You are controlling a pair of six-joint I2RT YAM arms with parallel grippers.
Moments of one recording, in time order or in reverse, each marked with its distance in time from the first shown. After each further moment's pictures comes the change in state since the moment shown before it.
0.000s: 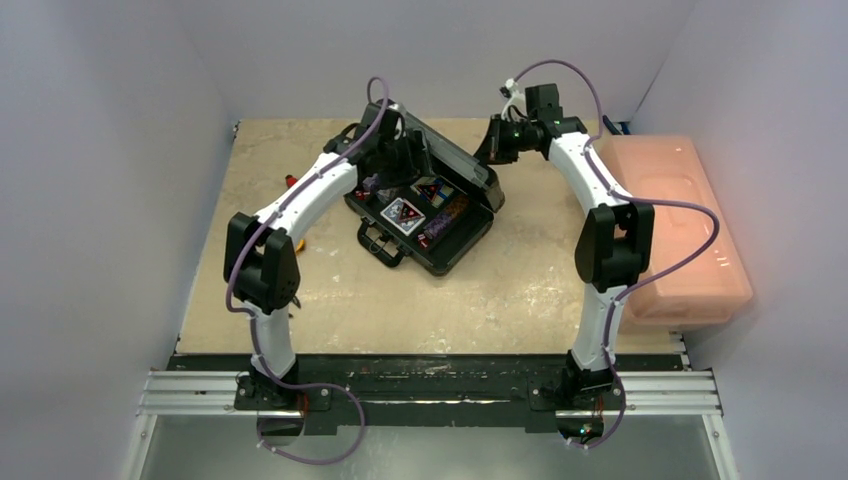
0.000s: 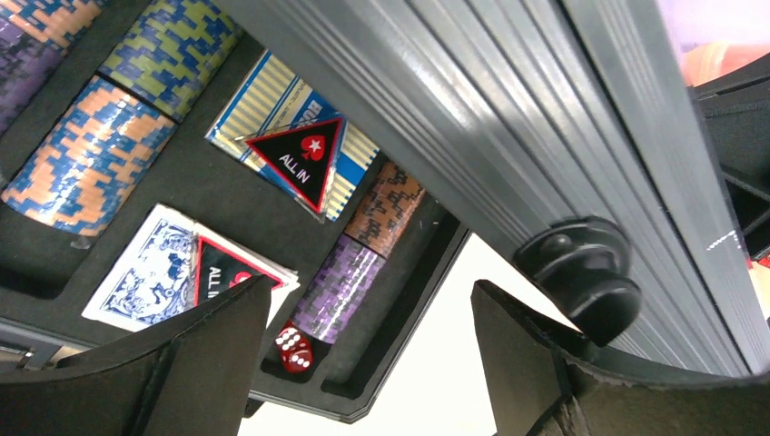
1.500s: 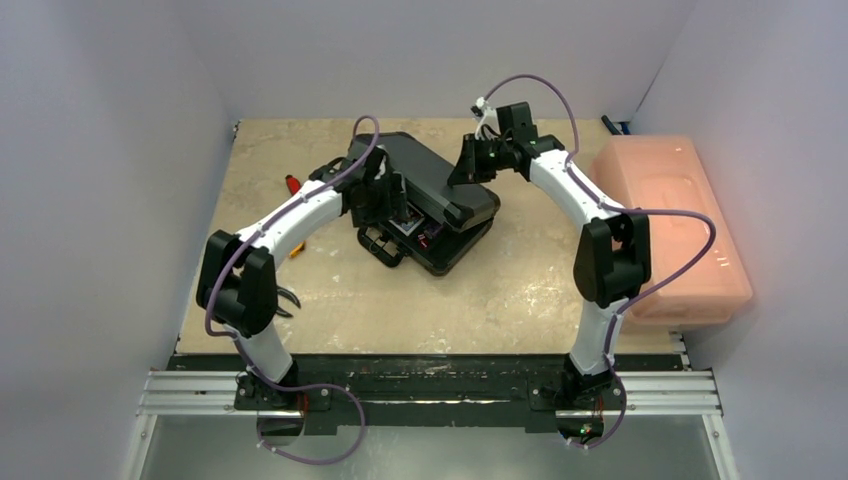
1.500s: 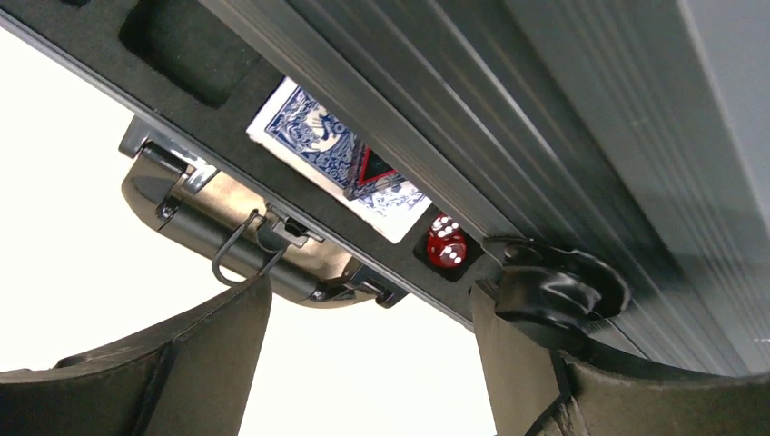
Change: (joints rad) left arm 0.011 -0.196 -0.364 -0.043 -0.097 0.078; right arm 0.134 -0.113 -0.202 0.110 0.051 0.006
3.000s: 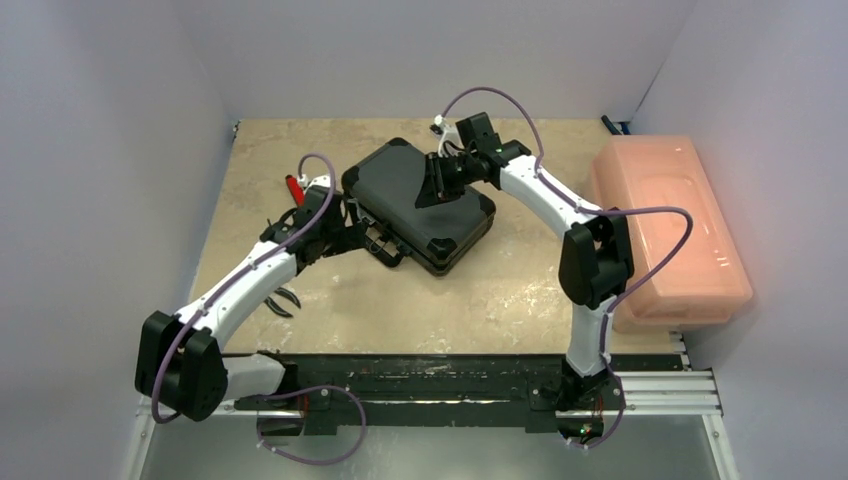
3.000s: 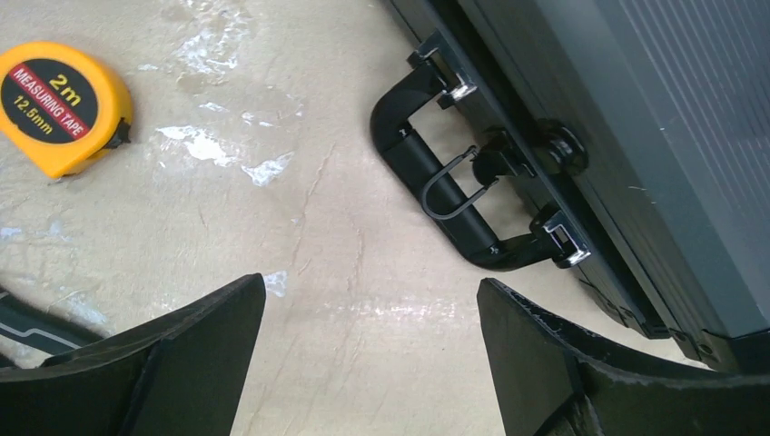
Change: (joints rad) left arm 0.048 -0.444 -0.459 0.108 -0.286 0.023; right arm 0.158 0.024 0.030 -0.087 -0.024 0.022
